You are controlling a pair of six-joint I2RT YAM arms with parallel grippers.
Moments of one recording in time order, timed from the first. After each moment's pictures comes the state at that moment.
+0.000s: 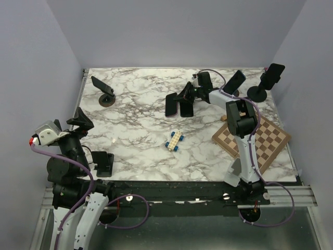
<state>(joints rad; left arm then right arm) -0.21 0.29 0.79 -0.17 -0.61 -0.17 0.31 2.41 1.78 -0.05 -0.61 0.81</state>
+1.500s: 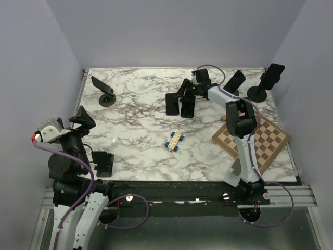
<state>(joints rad) -0.21 0.31 0.79 -0.17 -0.59 -0.18 0.33 2.42 1.89 -0.21 -0.48 0.67</state>
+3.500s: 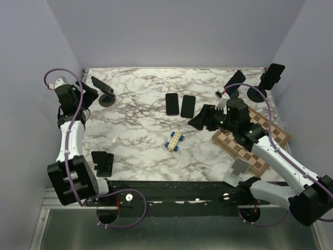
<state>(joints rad) 0.33 1.27 0.97 -0.08 0.13 -0.60 0.50 1.09 0.86 -0.22 -0.31 0.55</state>
